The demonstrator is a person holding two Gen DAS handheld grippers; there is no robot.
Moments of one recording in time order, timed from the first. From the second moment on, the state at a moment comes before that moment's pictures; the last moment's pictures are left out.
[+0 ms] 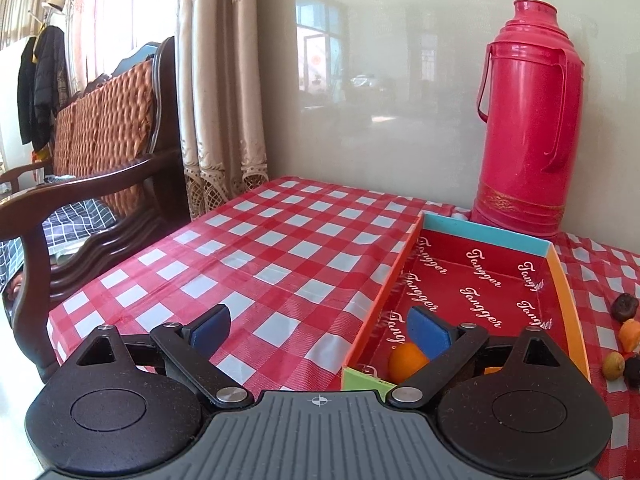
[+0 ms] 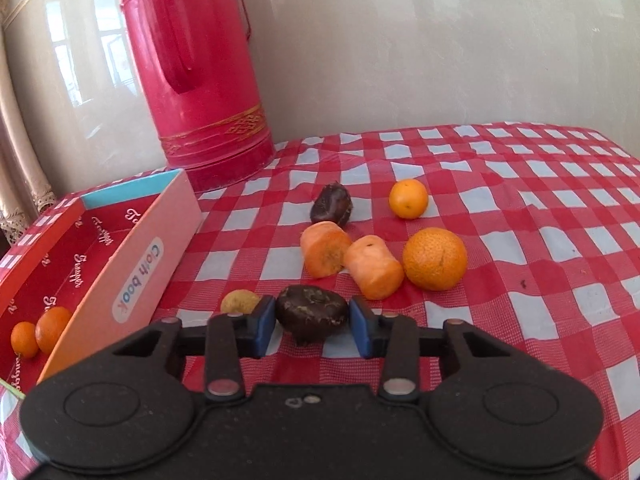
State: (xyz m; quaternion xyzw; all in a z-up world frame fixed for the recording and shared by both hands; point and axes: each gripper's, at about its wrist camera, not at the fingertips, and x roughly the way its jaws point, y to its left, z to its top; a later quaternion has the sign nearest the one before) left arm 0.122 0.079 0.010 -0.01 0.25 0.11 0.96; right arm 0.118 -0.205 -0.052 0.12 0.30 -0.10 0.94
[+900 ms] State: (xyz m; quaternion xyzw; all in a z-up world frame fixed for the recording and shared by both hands) left arm 0.124 0.109 0.000 -0.03 0.27 0.16 0.95; right arm 0.107 -0.085 -0.018 0.05 0.23 0.16 0.96
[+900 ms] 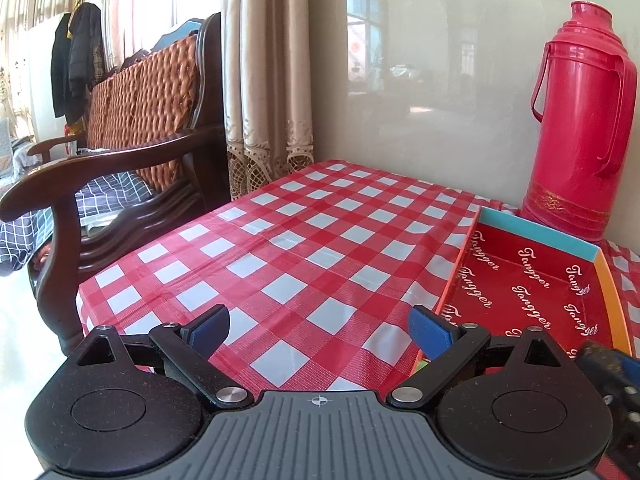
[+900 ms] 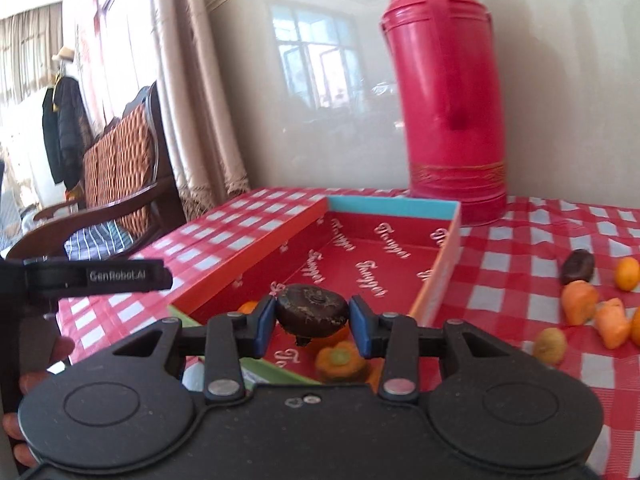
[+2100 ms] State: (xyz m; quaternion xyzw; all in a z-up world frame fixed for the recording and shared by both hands) left arm 0.110 0.001 0.011 0.03 0.24 0.01 0.97; right arm 0.054 -0.210 0.003 0.08 0.15 -0.22 0.96
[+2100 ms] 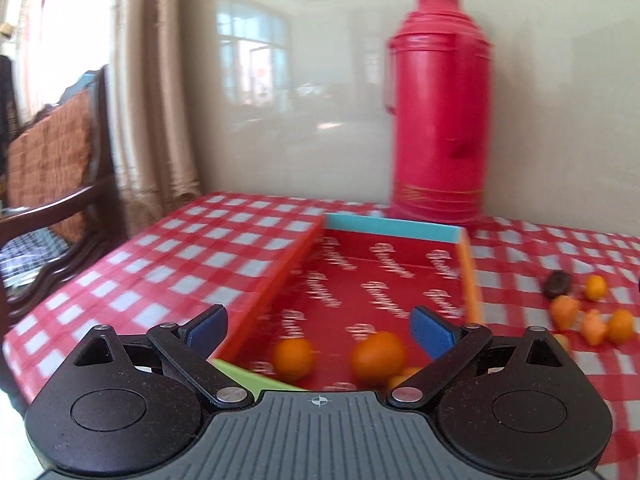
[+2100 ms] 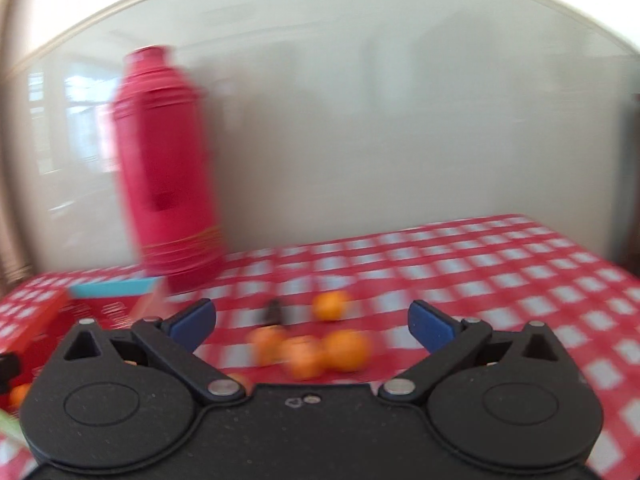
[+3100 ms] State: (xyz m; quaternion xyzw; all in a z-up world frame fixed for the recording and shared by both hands) left arm 0.145 -0.153 -0.041 0.08 0.32 -0.15 0.93; right arm -0.011 -0.310 0.009 0.16 0.12 -0.34 0.92
